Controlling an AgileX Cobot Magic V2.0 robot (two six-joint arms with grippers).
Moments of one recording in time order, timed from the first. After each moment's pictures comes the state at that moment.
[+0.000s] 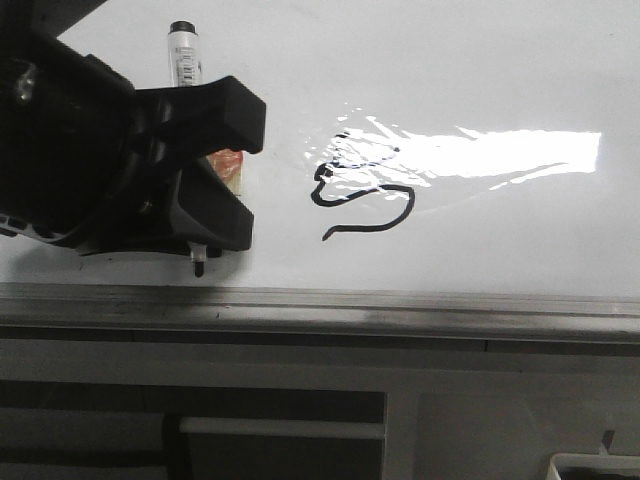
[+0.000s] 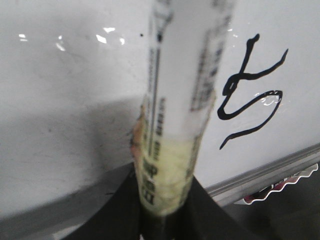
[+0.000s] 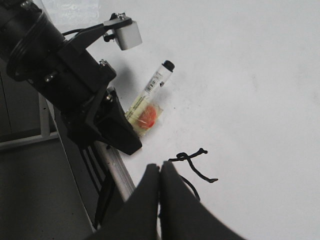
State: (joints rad) left arm -0.82 1.34 -0.63 -1.57 -0.01 1.03; right arm 0.92 0.77 -0.67 -0.38 0.33 0.05
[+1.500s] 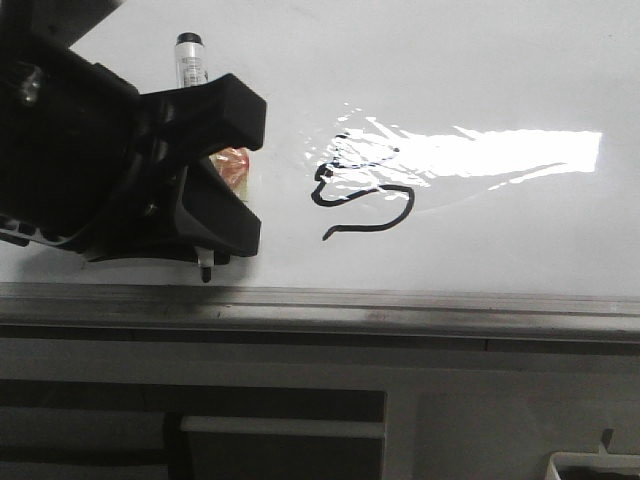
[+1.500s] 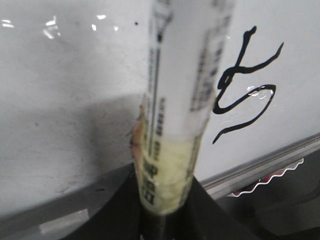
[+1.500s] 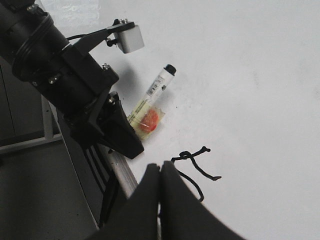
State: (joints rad) left arm -0.77 1.36 -0.63 -1.57 0.08 1.03; right arm 0.92 0.77 -0.67 -0.38 0.34 0.08
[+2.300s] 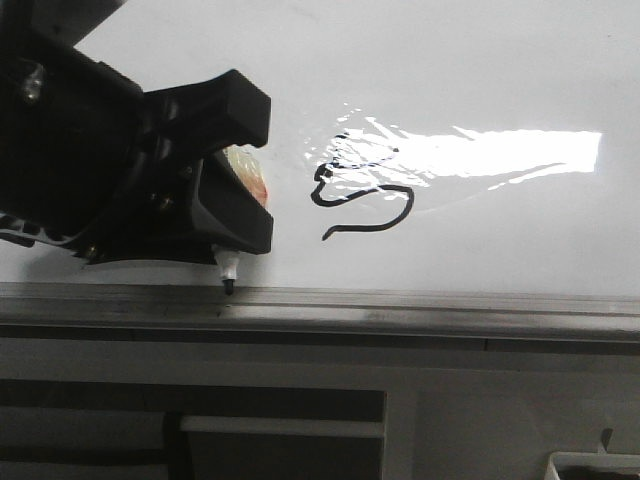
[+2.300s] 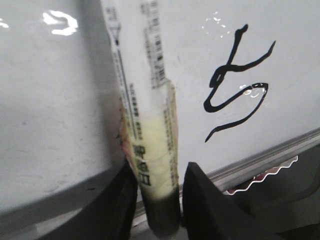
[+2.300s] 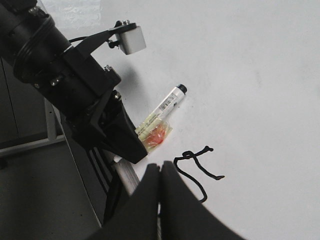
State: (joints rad) left arm -0.77 1.36 -0.63 -1.58 0.09 1.03; right arm 0.92 0.77 -0.67 -0.36 0.34 0.08
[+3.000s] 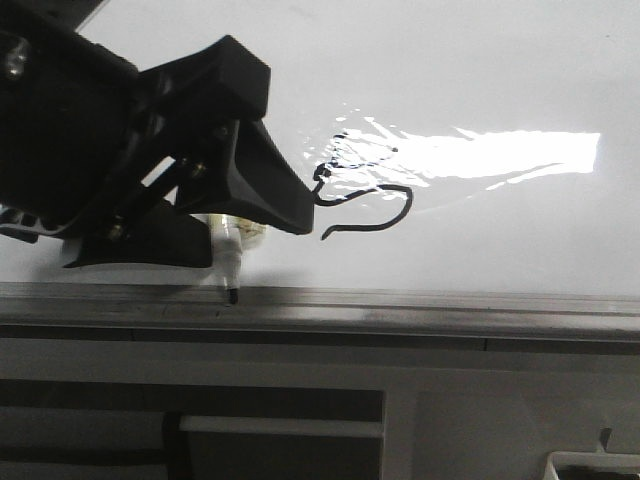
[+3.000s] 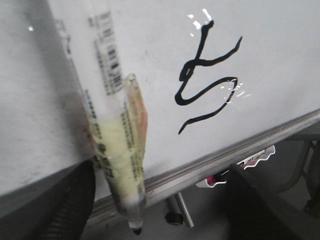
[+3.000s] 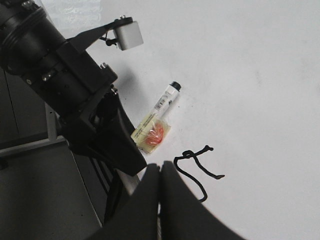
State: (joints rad) left arm -0.77 1.31 -0.63 -1.58 0.15 1.03; right arm 0.92 0.77 -0.67 -0.36 0.34 0.08
